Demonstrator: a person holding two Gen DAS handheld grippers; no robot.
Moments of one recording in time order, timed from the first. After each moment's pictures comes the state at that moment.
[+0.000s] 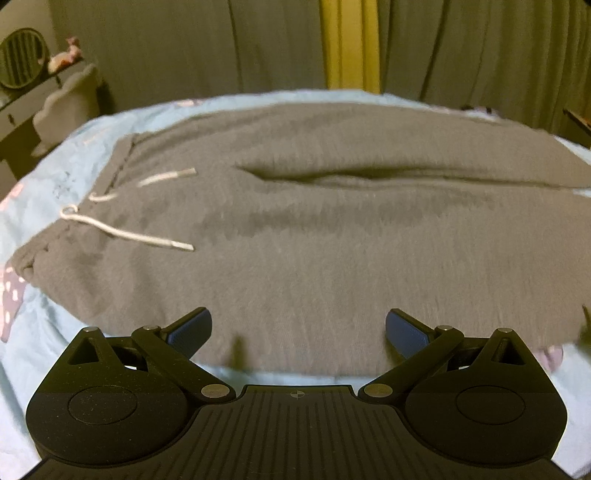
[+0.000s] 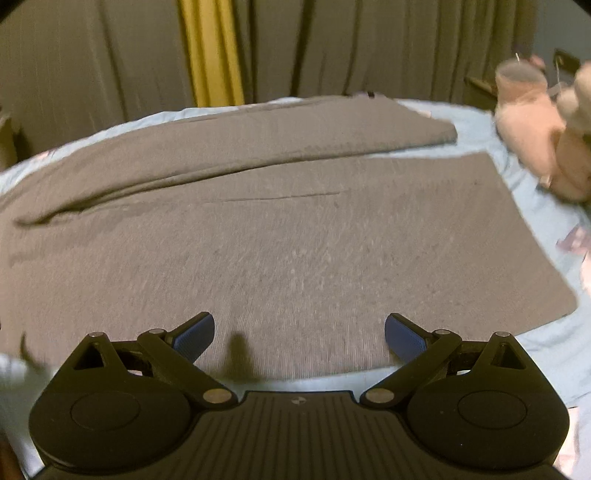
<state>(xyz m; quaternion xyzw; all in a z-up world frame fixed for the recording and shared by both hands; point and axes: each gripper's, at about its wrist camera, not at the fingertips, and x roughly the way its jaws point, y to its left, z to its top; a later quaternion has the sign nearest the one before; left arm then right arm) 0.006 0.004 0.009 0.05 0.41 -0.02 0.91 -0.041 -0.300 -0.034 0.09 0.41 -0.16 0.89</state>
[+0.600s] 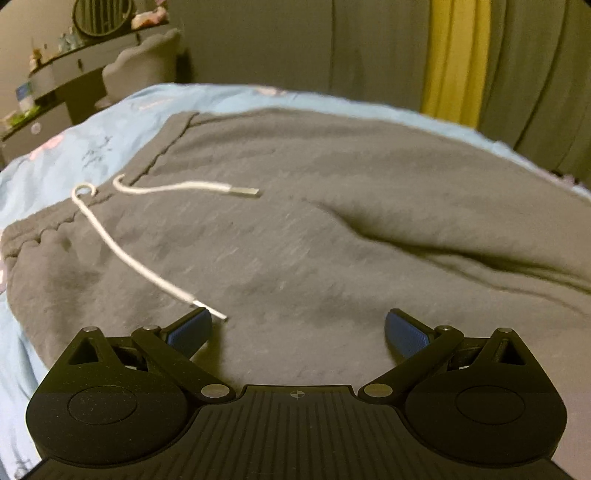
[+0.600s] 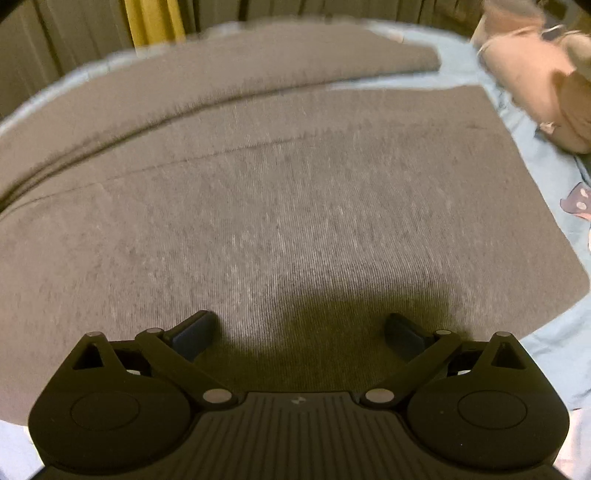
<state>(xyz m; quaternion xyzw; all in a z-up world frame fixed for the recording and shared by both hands) 0.113 0.042 -0.031 -0.03 0.41 0.11 0.91 0.030 -0.339 -0.061 0.12 0.54 -0.22 0.80</state>
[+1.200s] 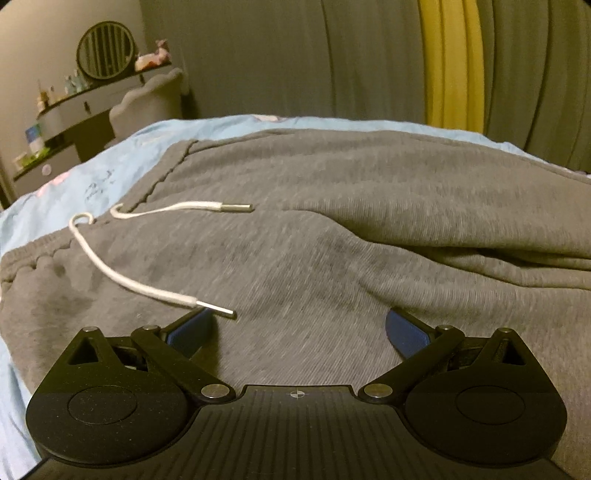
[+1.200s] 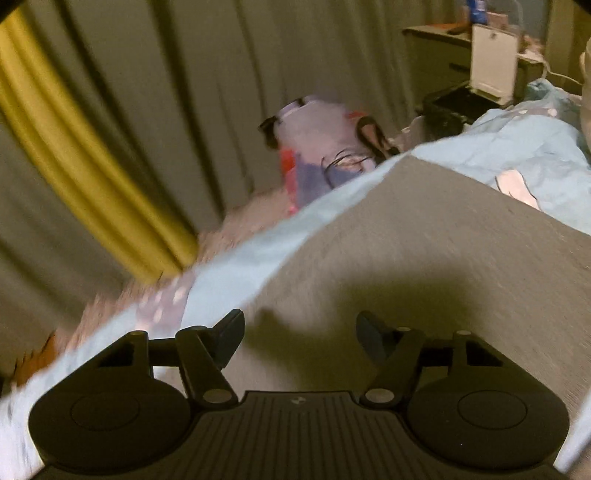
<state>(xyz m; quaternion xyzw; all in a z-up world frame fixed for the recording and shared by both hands) 0.120 0.027 -0.057 0.02 0.34 0.13 0.93 0.348 -0.468 -0.039 0.28 0.36 -0.30 0.84</state>
